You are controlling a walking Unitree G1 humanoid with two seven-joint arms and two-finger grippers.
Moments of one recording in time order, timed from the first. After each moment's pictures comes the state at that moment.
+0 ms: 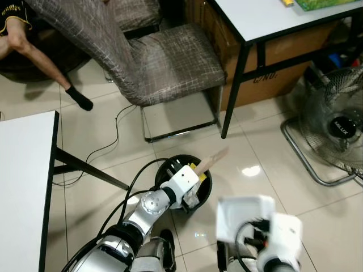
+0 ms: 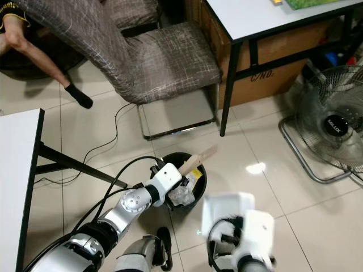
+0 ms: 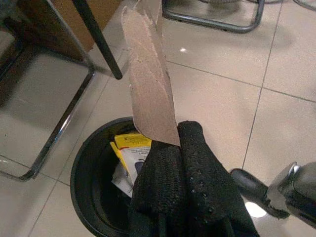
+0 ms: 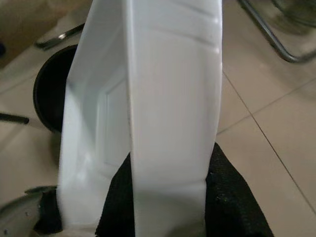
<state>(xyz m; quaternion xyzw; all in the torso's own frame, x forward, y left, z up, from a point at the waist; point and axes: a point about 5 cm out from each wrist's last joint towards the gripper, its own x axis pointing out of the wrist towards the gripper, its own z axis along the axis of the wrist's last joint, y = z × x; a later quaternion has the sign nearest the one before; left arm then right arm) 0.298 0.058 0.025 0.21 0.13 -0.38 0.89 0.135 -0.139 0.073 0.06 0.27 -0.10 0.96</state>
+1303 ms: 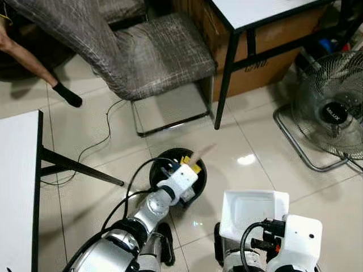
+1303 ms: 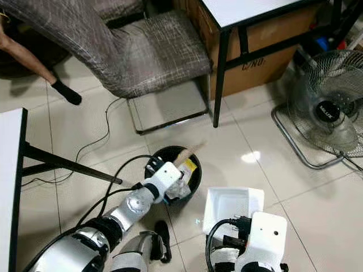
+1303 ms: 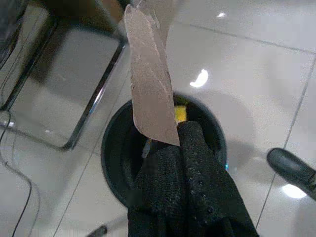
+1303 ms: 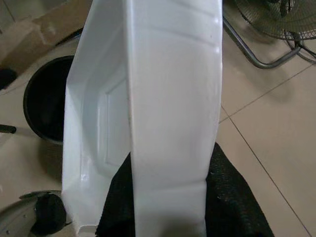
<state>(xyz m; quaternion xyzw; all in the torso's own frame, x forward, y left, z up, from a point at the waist) 0.309 0.069 0.021 0.27 0.14 -0.26 0.92 0.117 -0.131 0.120 0.04 0.24 -0.11 0.96</state>
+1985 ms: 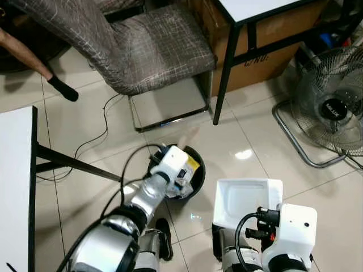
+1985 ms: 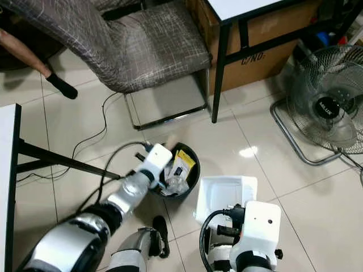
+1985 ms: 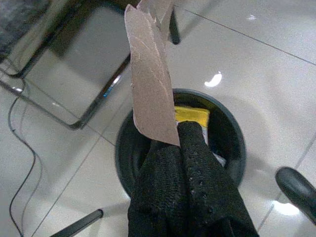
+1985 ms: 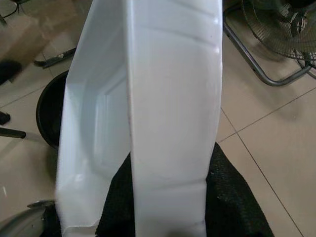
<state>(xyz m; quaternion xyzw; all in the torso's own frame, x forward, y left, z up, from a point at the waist) 0.337 0.083 0.047 0.22 0.15 -0.19 0.95 0.129 -0.124 0.133 0.03 0.21 -0.08 0.97</state>
